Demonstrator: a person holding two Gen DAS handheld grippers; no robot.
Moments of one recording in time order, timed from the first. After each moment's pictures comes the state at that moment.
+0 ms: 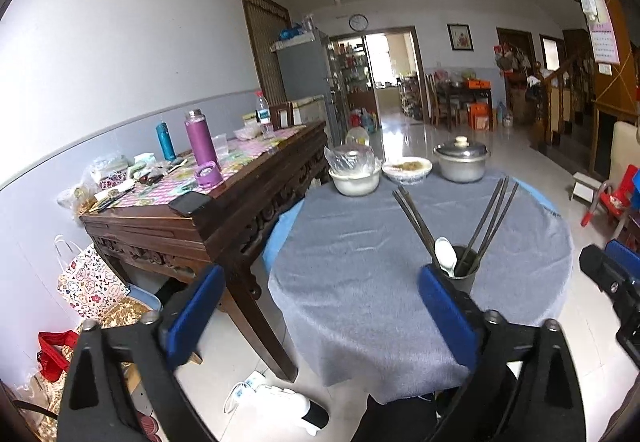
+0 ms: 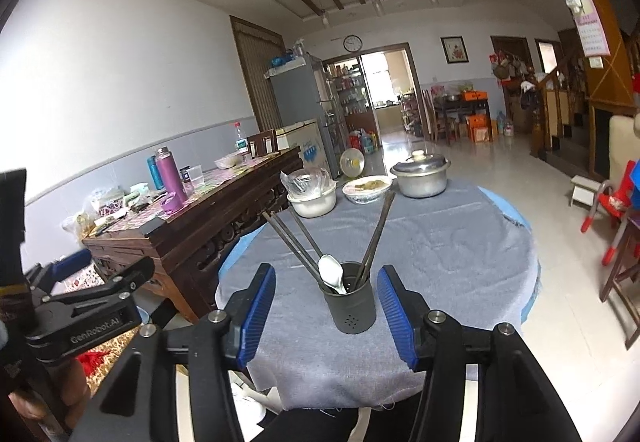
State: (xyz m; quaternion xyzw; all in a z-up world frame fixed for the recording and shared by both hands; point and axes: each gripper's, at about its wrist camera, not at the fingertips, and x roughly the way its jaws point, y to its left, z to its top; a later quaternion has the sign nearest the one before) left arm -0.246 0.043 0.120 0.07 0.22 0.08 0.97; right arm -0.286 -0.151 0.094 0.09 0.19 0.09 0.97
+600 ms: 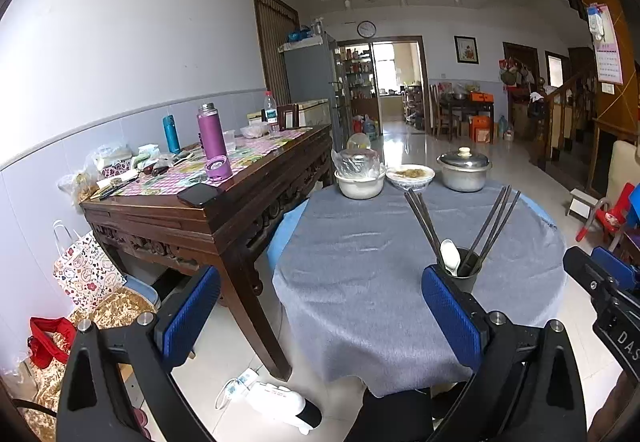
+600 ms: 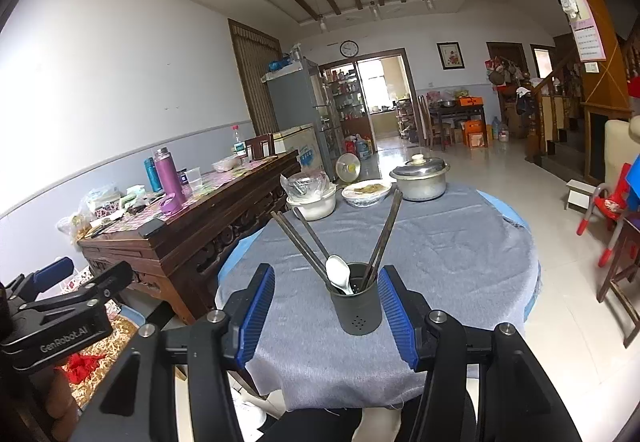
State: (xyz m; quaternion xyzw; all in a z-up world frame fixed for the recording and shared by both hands) left arm -0.266 0.066 0.120 0.05 0.22 0.08 0.97; right arm -0.291 -0.136 0.090 0.09 0.18 0.08 0.98
